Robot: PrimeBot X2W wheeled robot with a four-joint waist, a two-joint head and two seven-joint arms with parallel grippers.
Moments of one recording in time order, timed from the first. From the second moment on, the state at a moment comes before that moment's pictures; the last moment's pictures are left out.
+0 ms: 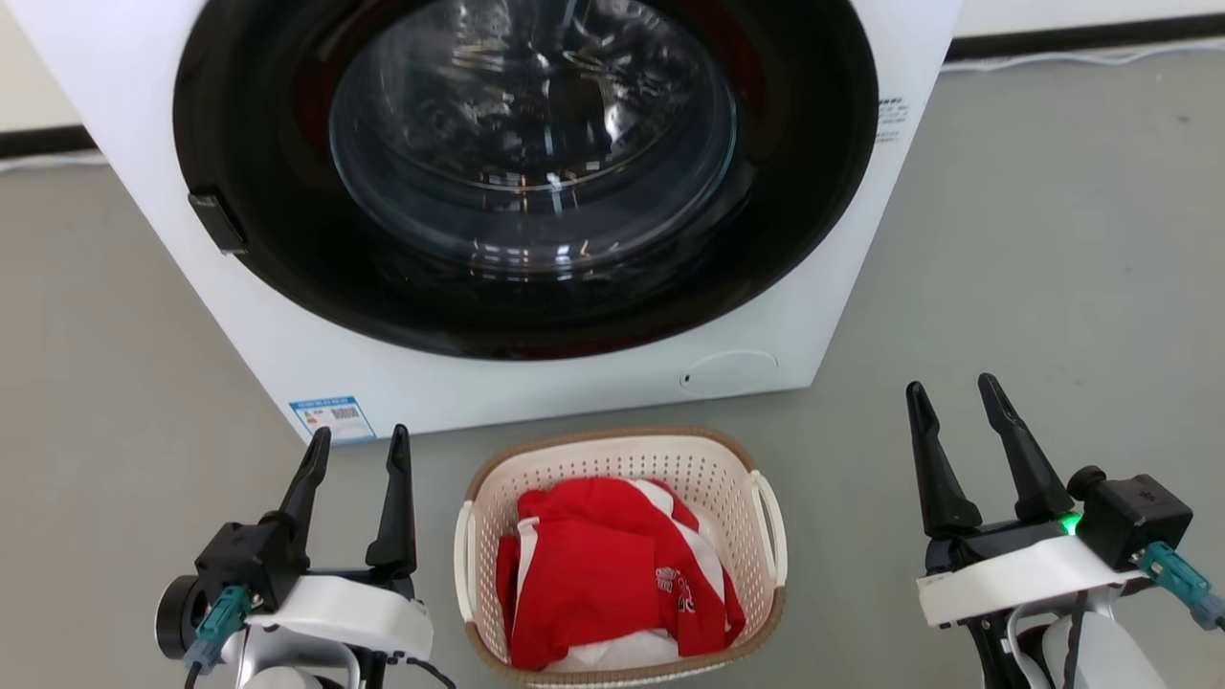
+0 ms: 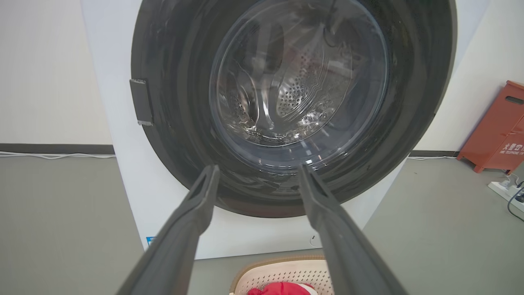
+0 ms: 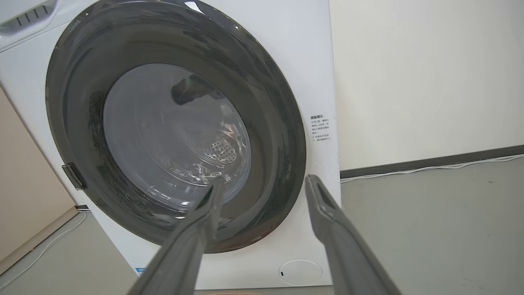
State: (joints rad) left arm -0.07 0.04 -0.02 0.15 -0.19 -0.05 -0.26; right arm -0.13 -0.12 0.06 0.18 0.29 0.12 -0.25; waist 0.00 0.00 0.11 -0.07
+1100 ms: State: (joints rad) left arm -0.40 0.04 0.02 0.46 -0.15 -0.10 -0.26; right arm -0.41 -0.14 0.14 0.38 0.31 0.12 -0.25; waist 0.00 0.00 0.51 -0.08
